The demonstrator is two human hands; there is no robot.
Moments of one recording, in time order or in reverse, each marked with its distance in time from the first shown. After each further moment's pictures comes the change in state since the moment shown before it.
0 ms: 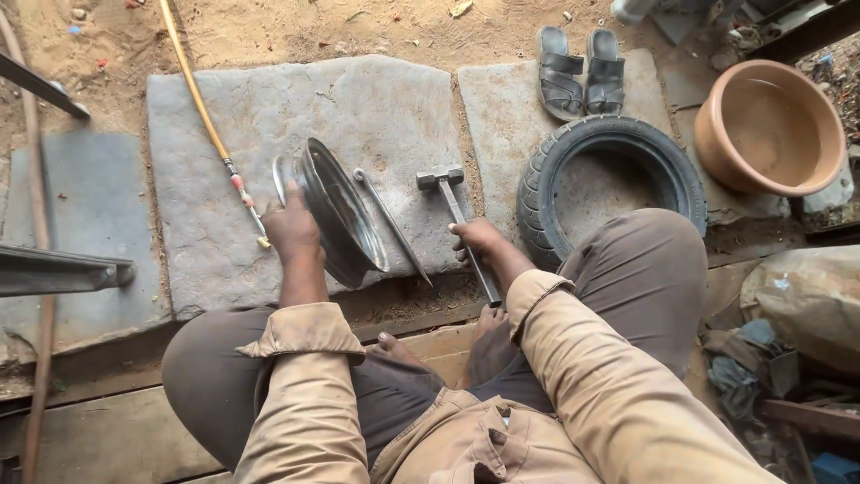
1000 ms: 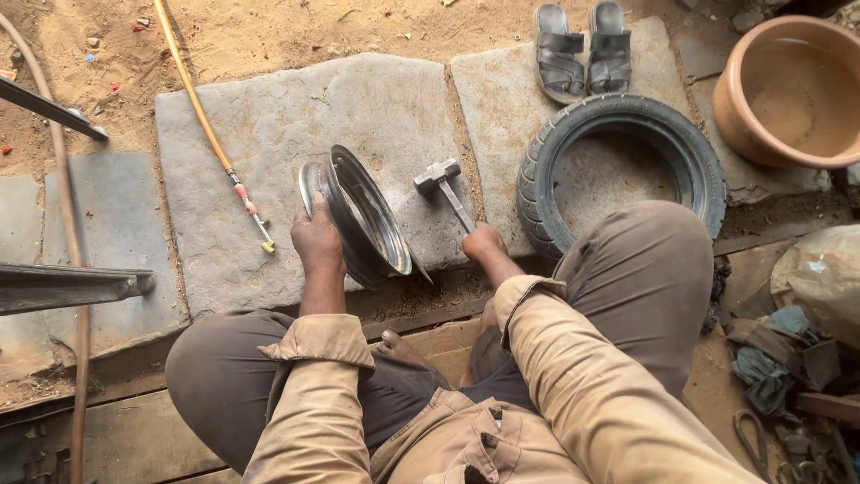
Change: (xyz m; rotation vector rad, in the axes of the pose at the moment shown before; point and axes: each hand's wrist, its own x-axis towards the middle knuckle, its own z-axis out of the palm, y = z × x) left_hand -0.054 0.001 0.028 -0.074 -0.132 -0.110; right_hand -0.024 0.011 0.004 -0.525 0.345 0.008
